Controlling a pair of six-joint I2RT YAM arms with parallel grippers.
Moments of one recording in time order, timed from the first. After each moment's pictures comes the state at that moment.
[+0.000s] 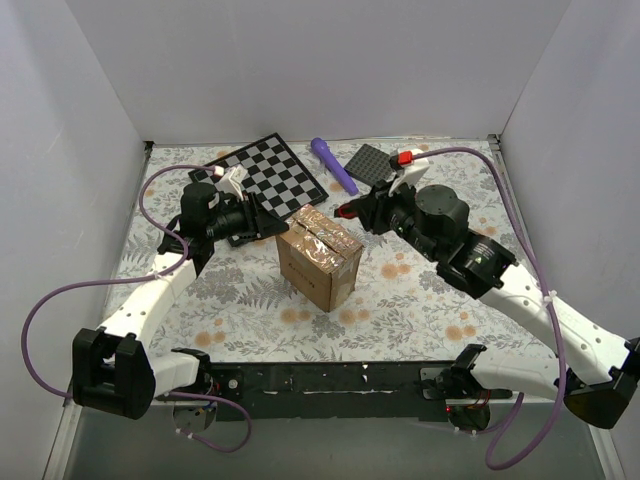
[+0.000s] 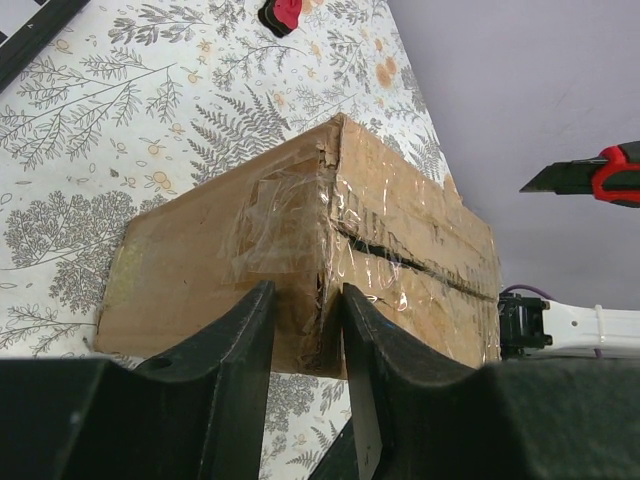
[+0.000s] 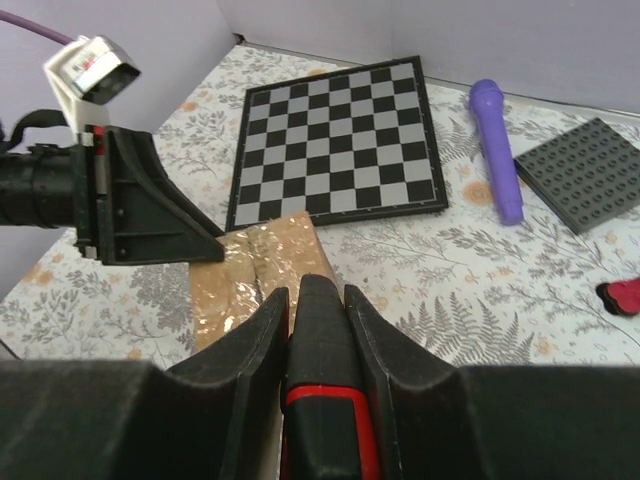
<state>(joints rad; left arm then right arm) -0.23 1.19 0.86 -0.08 0.70 -0.55 0.87 1.03 1.14 -0.27 0.23 0.29</state>
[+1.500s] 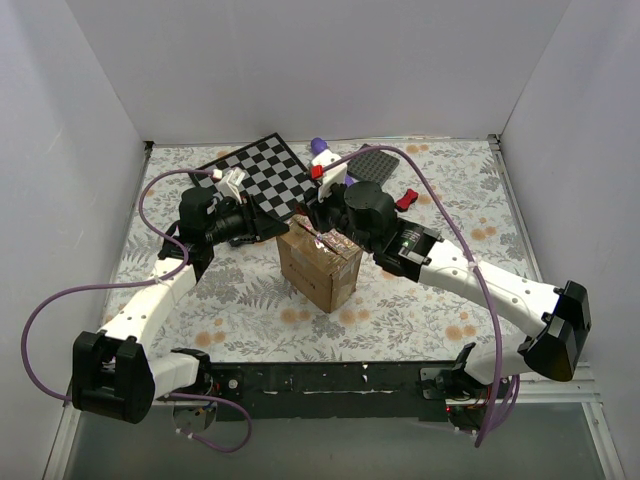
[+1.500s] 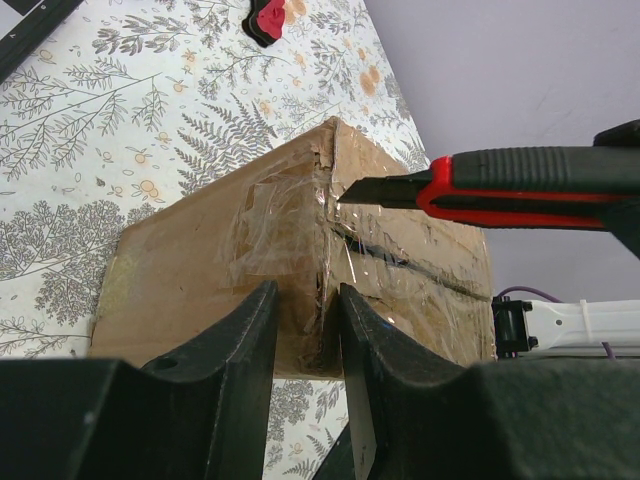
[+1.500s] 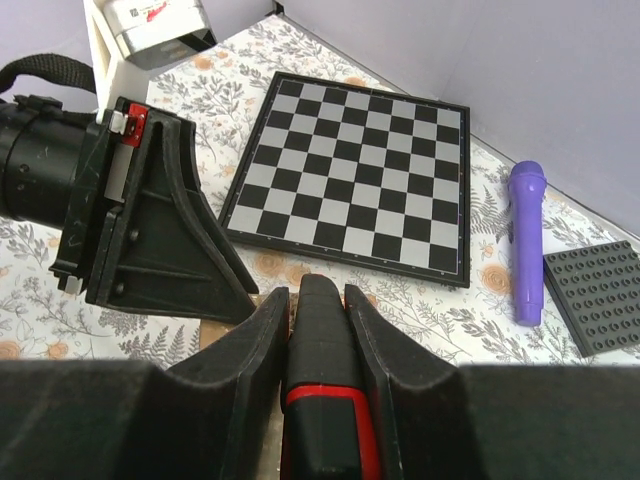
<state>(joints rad) -0.23 1.16 0.79 0.02 0.73 -0.59 1.01 1.38 1.28 -0.06 0.22 -0.01</state>
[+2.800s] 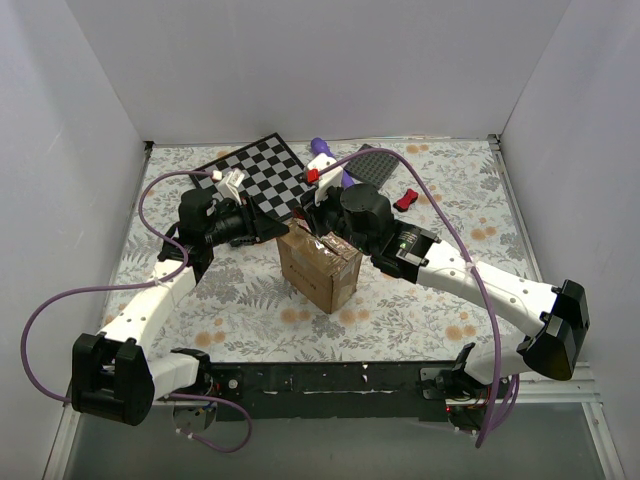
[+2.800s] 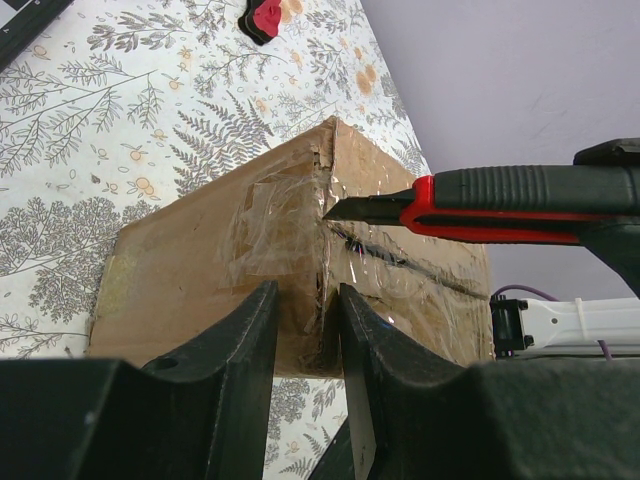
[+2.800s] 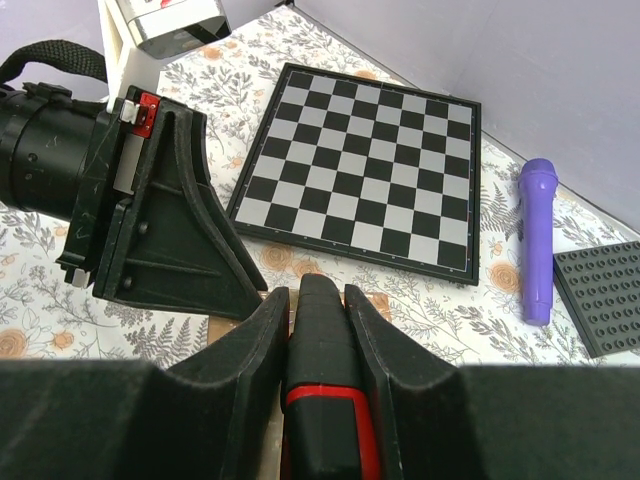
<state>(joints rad) -0.23 1.15 0.78 0.03 0.73 -0.60 1.03 1.39 1.28 -0.07 0.22 -0.02</state>
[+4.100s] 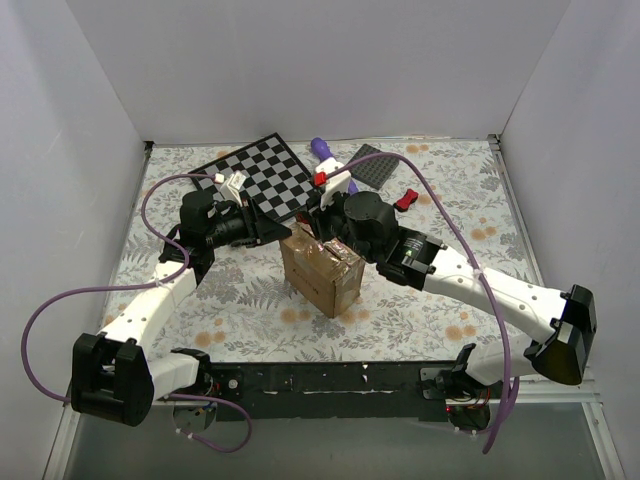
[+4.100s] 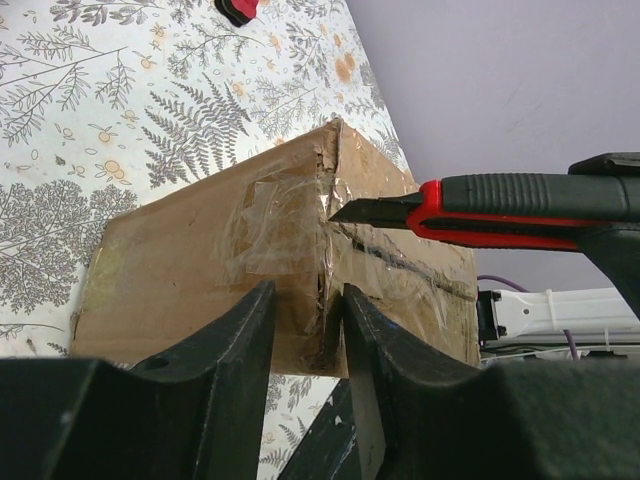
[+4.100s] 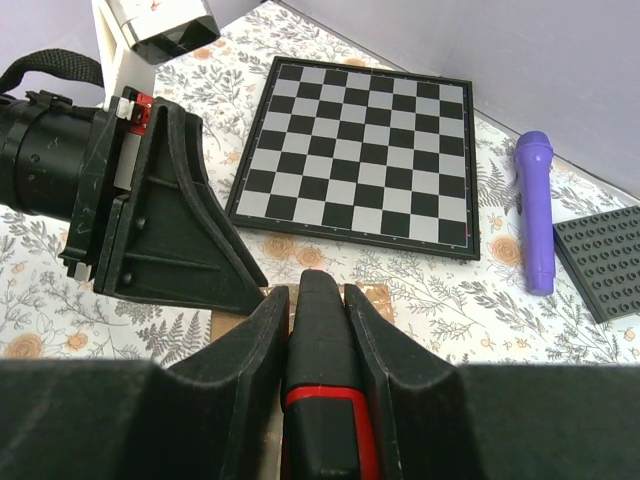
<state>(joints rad) -0.23 1.15 0.76 0.05 0.77 -0.66 1.06 1.34 1.24 -0.09 0.30 0.05</state>
